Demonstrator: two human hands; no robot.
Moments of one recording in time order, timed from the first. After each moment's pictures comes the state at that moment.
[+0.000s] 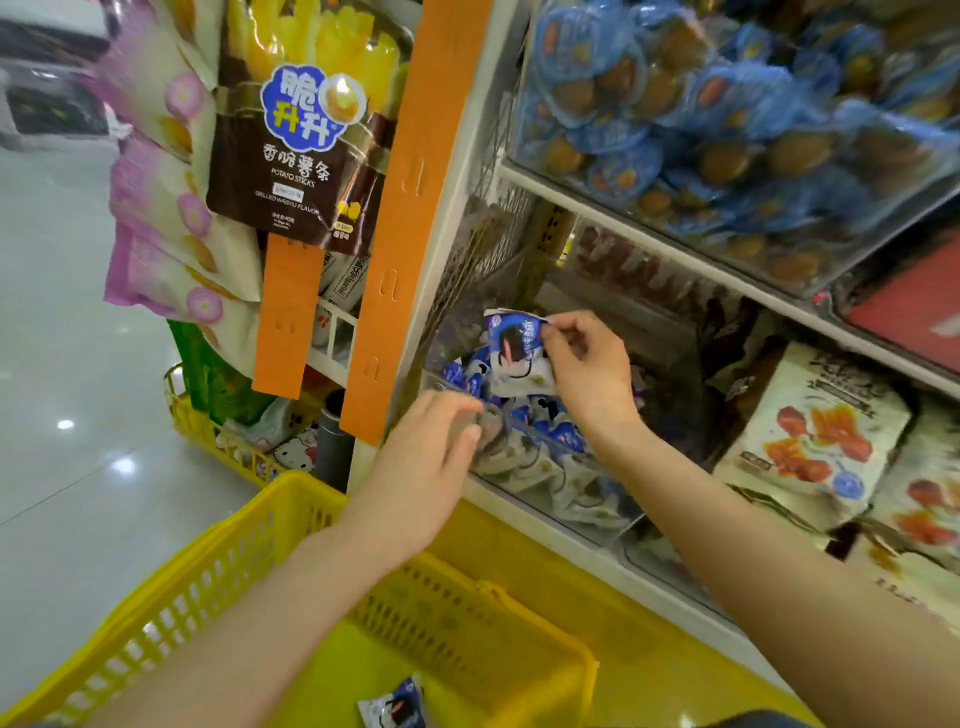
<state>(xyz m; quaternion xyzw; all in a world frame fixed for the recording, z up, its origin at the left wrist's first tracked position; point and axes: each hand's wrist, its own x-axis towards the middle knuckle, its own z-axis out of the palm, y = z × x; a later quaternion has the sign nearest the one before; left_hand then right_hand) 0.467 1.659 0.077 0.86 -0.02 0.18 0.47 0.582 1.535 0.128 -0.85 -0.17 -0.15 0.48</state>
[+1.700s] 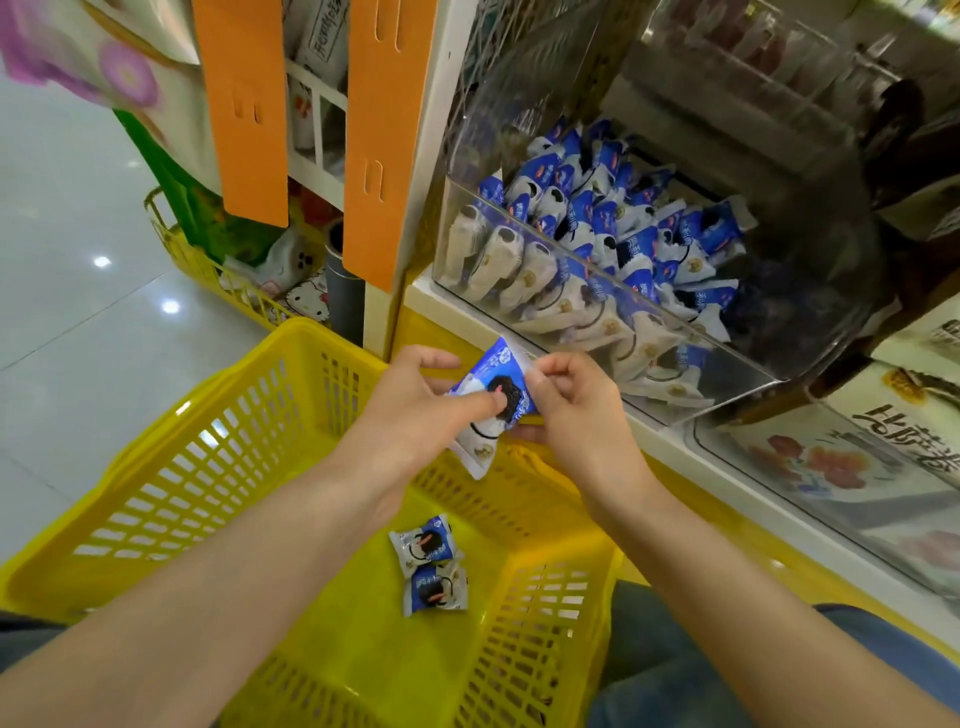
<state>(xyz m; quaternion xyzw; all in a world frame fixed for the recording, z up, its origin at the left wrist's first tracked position) 0.460 1.647 0.015 0.63 0.28 -0.05 0.72 0.505 1.527 0.021 -0.81 0.00 0.15 0.56</state>
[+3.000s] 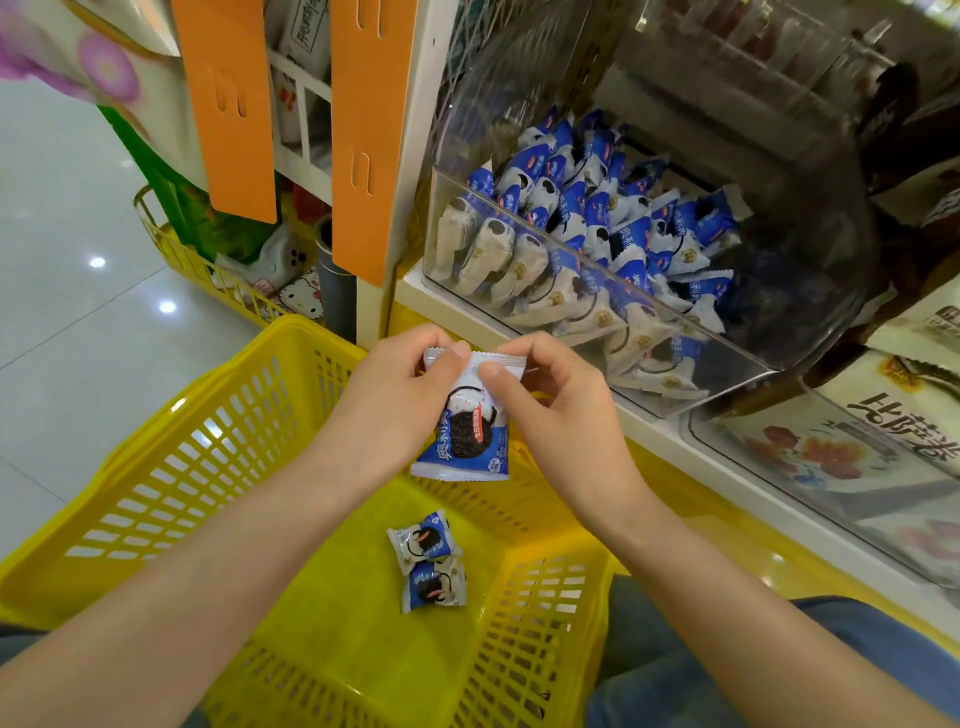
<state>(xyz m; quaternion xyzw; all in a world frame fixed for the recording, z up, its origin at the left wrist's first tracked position) 0.463 1.658 0.012 0.75 0.15 0.03 0.65 0.494 1.525 0.026 -0.82 -0.17 0.11 0.53</state>
